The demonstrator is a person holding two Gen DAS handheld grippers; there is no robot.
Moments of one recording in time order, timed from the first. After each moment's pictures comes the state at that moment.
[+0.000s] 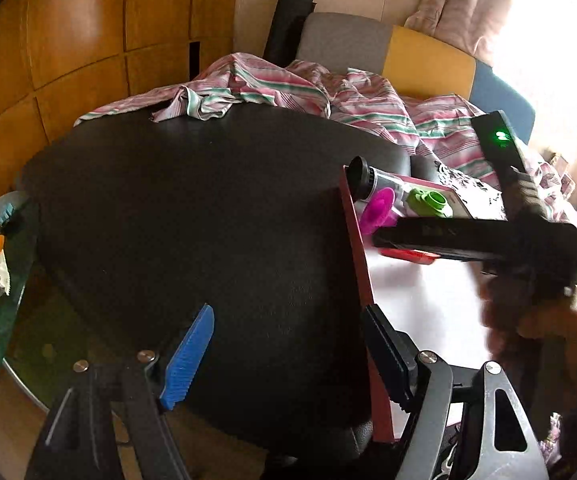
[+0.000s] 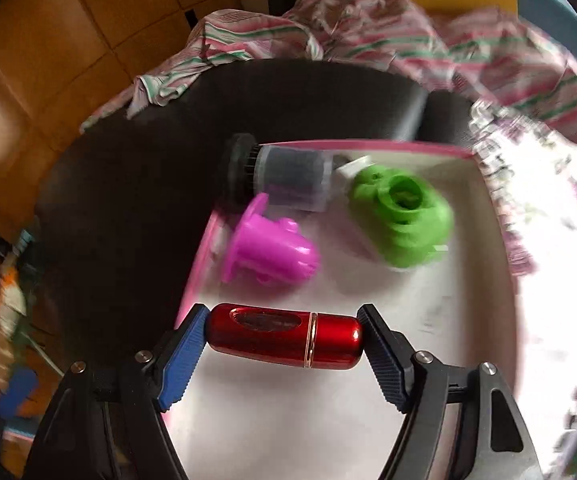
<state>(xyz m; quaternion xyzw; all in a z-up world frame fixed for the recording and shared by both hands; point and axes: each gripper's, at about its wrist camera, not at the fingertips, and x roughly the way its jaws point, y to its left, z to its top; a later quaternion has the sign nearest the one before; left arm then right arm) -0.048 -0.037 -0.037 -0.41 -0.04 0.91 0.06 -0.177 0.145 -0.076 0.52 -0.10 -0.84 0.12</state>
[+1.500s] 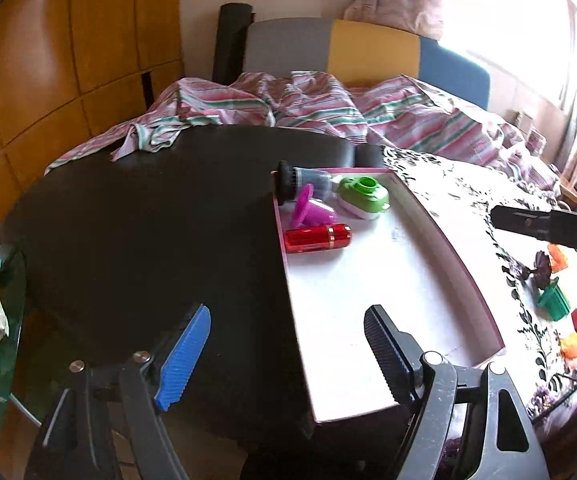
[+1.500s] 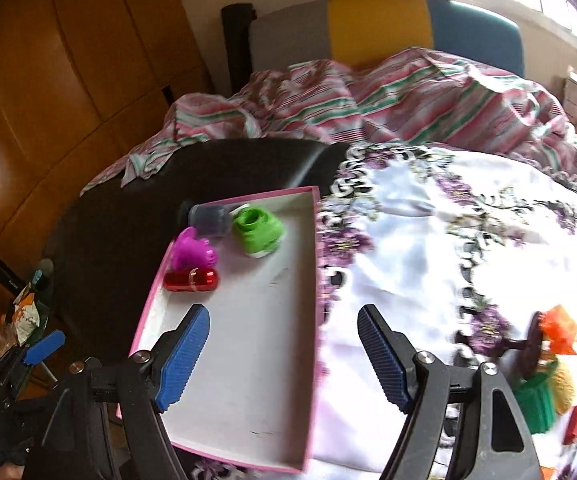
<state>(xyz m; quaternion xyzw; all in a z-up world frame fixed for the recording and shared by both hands) -0.021 0.024 -0.016 -0.39 0.03 0.91 0.11 -0.045 0.276 0.005 0.41 -0.10 -0.90 0.04</state>
